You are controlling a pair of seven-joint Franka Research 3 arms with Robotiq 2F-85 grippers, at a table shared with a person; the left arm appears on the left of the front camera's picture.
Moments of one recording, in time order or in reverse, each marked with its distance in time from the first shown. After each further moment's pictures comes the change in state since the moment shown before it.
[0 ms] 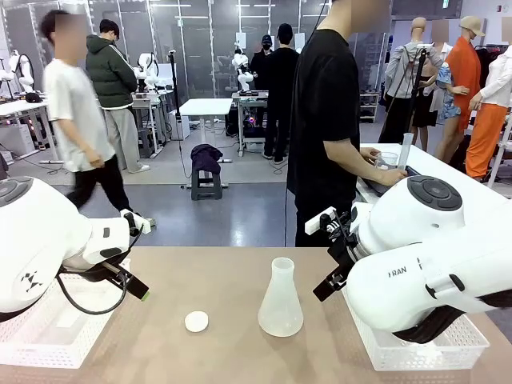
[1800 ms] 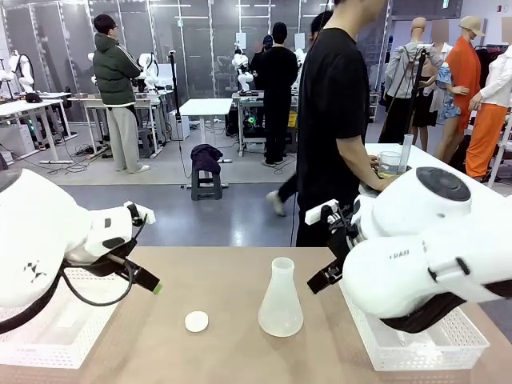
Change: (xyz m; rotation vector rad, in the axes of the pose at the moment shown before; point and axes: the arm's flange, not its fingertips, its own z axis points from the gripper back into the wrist) left arm 0.013 -0.019 0.021 -0.101 -0.068 0.050; right arm 0.008 0.007 0.020 0.065 -0.034 -0.094
